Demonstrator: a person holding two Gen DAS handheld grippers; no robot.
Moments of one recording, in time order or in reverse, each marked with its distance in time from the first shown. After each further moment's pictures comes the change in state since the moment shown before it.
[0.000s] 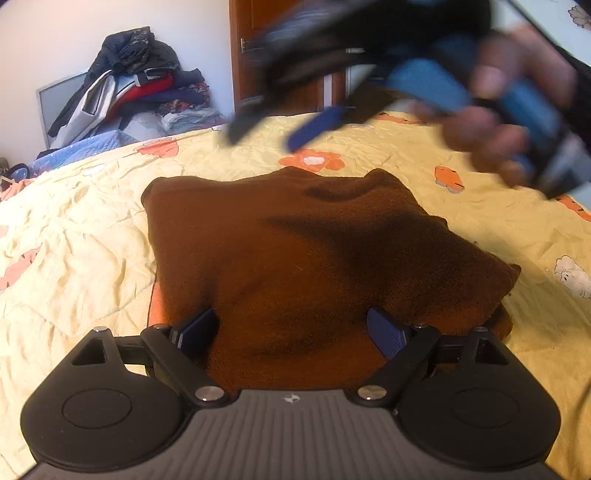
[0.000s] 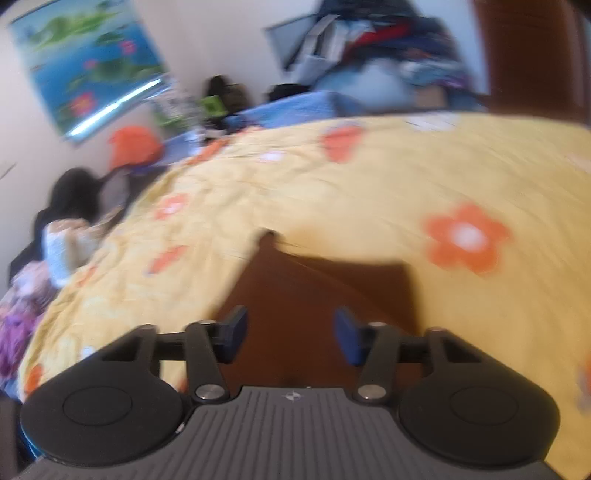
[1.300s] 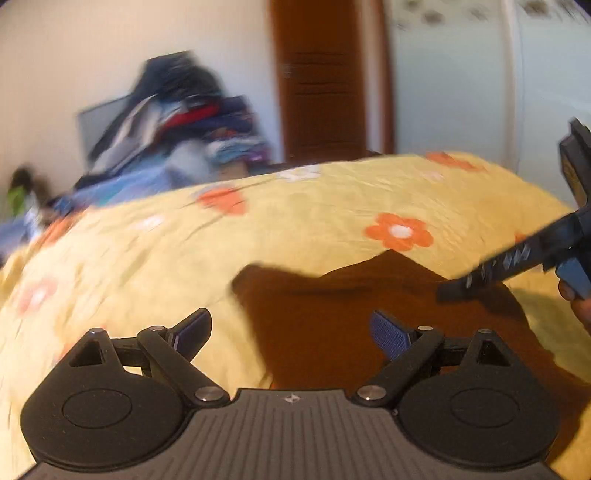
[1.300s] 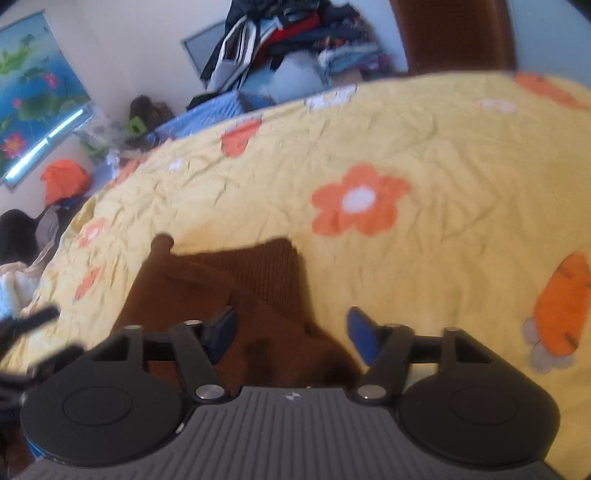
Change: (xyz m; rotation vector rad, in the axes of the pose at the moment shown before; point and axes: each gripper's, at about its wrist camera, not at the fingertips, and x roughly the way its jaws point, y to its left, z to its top) left arm 0.025 0.051 0.084 0.046 -0.065 0.128; right arm 0.003 -0.096 -0.046 0.265 0.024 -0.160
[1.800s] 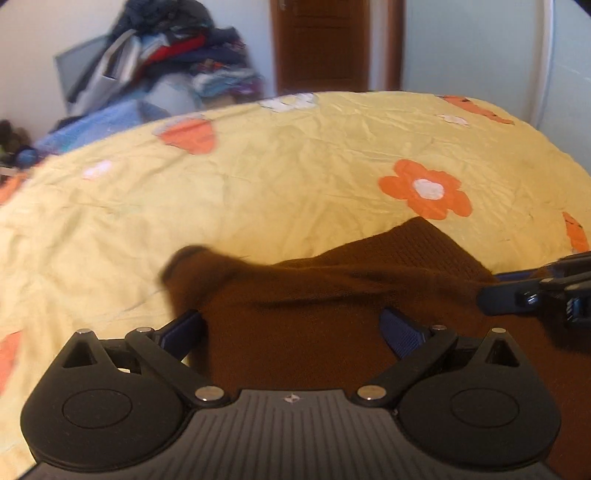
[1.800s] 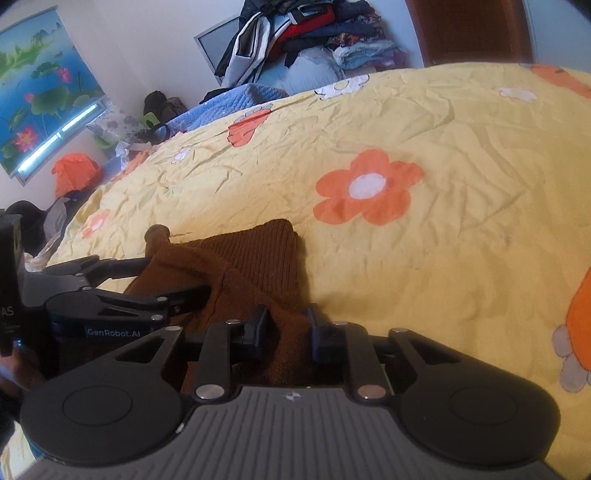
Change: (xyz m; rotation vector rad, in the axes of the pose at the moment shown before) left arm 0.089 -0.001 0.011 -0.082 0.214 0.014; right arm 0.000 -0.007 -0.006 -0.033 -0.084 0.010
